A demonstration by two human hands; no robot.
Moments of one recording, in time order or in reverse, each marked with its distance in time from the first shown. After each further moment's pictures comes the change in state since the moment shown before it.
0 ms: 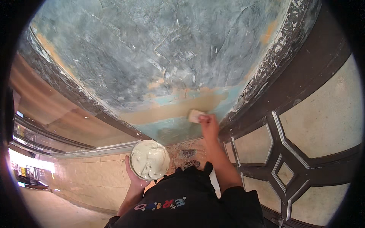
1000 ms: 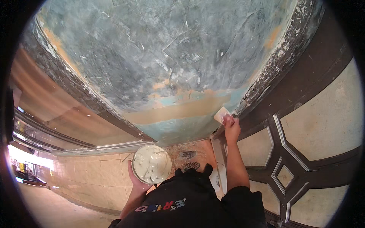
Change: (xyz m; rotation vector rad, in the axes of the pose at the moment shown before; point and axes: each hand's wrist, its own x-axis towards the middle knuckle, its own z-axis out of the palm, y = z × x) left_hand -0.019 -0.004 -0.006 0.170 -0.049 0.045; right_hand 0.018 0.005 -0.062 0.209 0.135 0.094
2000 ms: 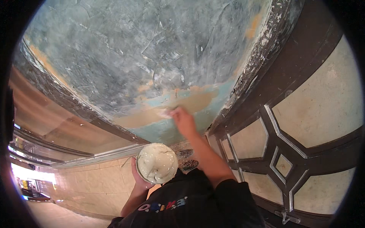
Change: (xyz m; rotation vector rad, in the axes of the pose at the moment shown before) left_hand 0.018 -0.007 0.026 -0.164 -0.098 -0.226; right_hand -0.042 -0.074 0.118 -0.354 -0.381 -0.307
